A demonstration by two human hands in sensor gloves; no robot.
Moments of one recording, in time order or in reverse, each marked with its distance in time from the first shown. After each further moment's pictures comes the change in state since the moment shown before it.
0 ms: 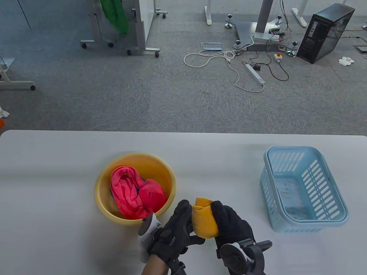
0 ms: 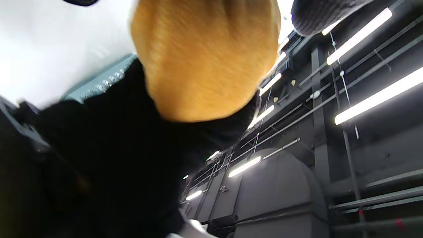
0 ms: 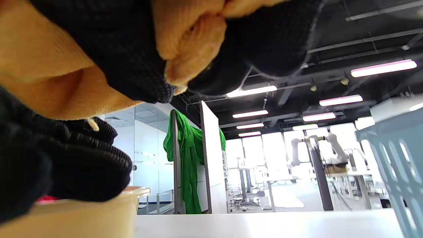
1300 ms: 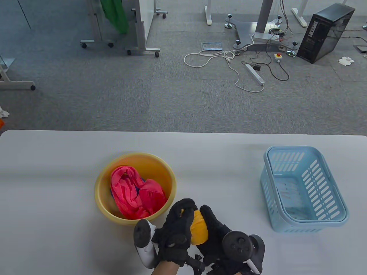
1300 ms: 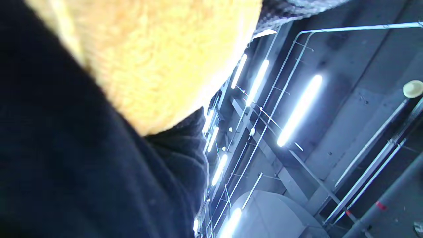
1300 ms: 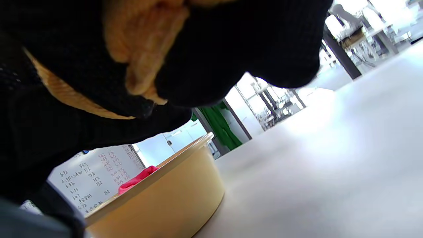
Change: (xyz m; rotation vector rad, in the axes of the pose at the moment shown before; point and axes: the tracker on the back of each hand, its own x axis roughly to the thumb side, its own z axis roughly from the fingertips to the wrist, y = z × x) left_hand 0.015 -0.011 0.004 0.362 -0.376 -0.381; right_hand -0.008 0.029 -0.004 0.302 0.155 -0.606
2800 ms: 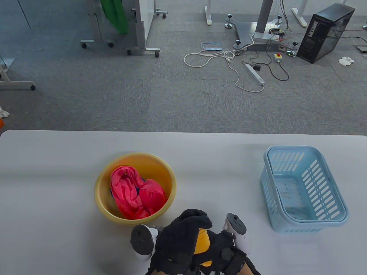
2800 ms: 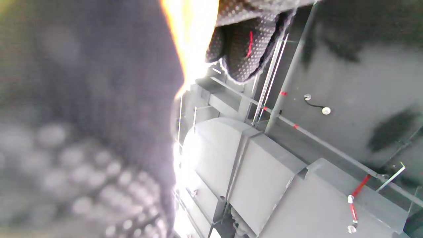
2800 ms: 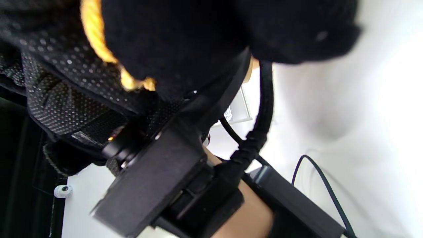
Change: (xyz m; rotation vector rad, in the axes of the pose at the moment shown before) left_hand 0.050 -0.016 0.007 -0.301 -0.451 -0.276; right_hand -0.032 0.060 -0.011 0.834 0.021 -1.157
